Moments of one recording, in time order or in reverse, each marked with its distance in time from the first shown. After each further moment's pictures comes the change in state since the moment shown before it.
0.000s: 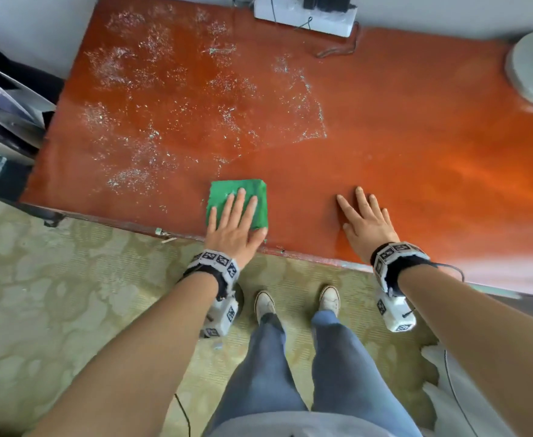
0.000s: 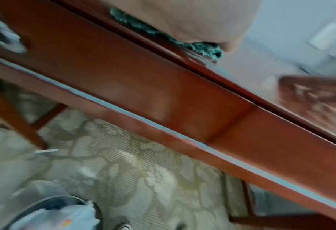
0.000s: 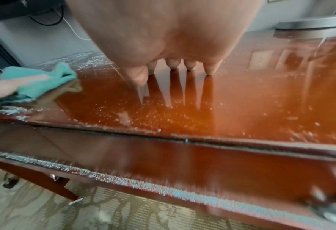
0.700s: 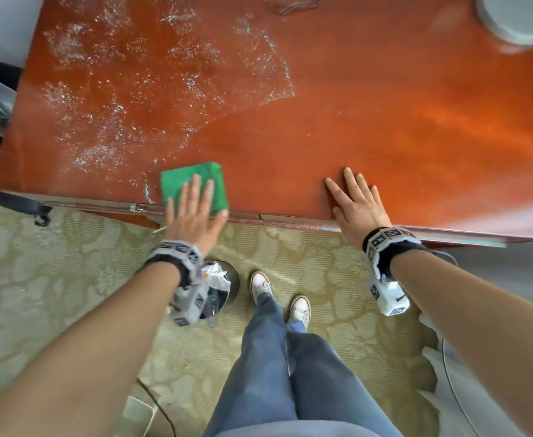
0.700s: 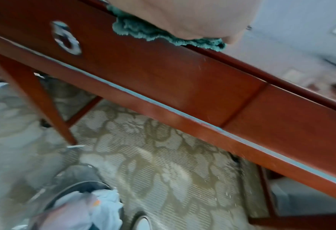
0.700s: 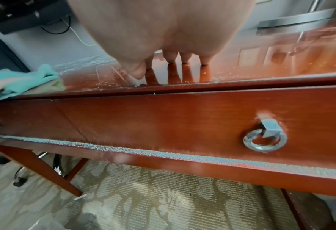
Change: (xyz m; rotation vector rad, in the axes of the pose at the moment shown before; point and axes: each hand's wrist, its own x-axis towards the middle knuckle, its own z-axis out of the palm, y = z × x) left_hand -0.040 -0.003 0.015 0.048 -0.018 -0.099; right_hand -0.052 0.037 0.034 0.018 0.138 -0.064
